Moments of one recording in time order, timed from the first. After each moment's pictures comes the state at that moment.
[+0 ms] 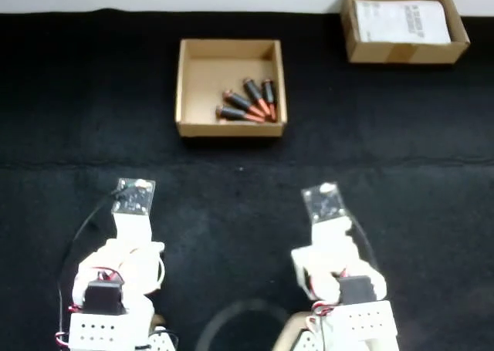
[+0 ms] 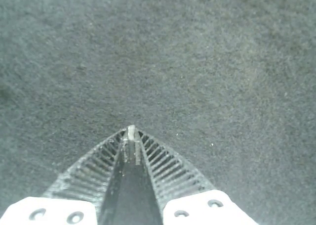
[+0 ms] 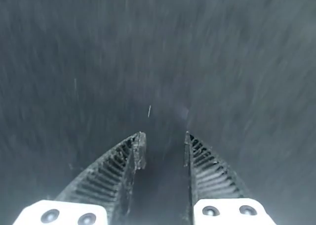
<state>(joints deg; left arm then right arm) -3.2 -103.6 96.1 75.7 2.3 -13.4 -83.7 94.1 59.6 7.6</state>
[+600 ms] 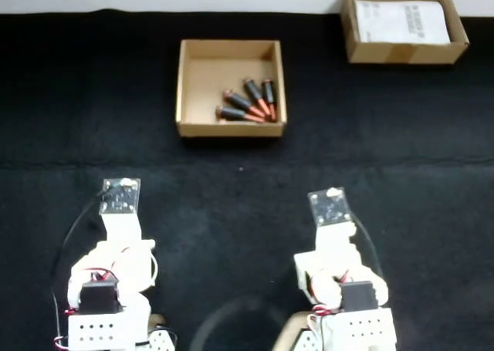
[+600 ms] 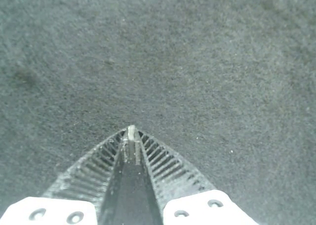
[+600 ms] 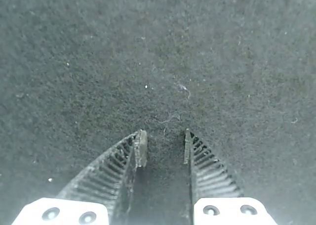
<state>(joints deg) -8.9 -103.6 96.1 75.7 2.3 -12.0 -91.5 95.8 65.8 4.6</state>
